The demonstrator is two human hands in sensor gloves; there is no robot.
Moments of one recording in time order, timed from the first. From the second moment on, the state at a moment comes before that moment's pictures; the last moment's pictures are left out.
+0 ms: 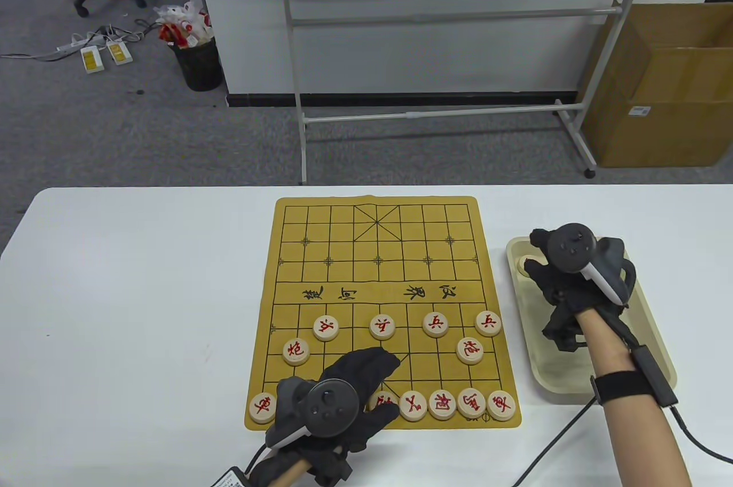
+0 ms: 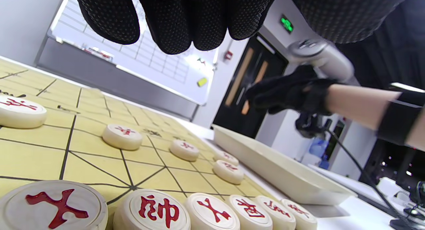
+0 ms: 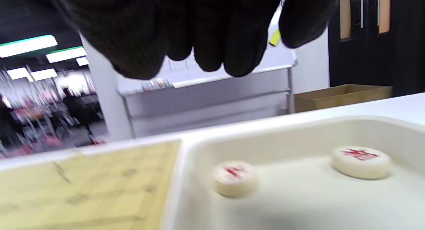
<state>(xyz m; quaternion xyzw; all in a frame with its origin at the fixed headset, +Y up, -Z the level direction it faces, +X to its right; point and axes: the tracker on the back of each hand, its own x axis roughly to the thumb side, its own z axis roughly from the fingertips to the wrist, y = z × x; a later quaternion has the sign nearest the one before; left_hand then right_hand) -0.095 -0.694 -0.281 0.05 -0.26 0.22 0.94 0.290 -0.664 -0.480 -0.05 -0.02 1.00 0.07</state>
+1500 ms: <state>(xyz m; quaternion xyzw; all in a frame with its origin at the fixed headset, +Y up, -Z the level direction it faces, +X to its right) -0.091 -0.694 -0.274 0.08 -0.26 0.19 0.94 0.234 -0.635 -0.411 0.01 0.00 0.99 0.15</state>
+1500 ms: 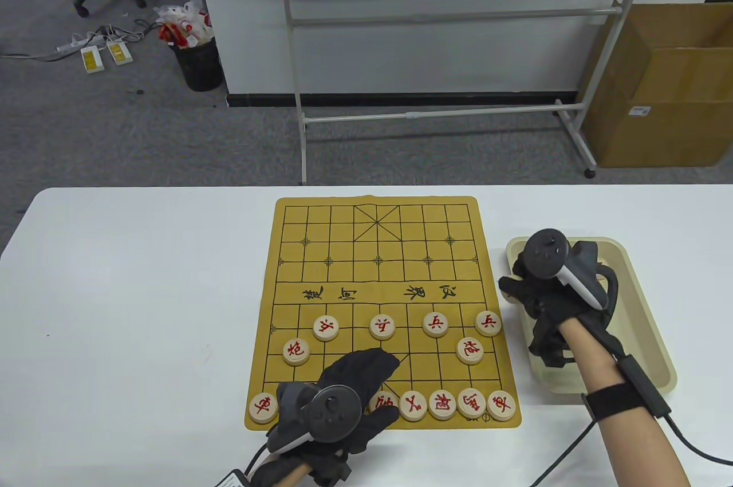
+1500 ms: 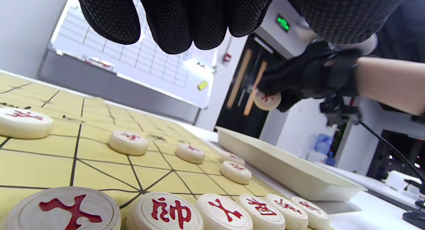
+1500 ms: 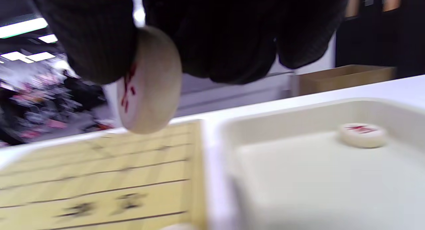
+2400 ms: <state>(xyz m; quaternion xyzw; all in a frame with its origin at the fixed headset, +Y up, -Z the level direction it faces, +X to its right) -0.046 -0.695 -0.235 0.17 -0.33 0.04 0.93 0.146 -0.696 -0.273 0.19 0.07 0.90 0.38</state>
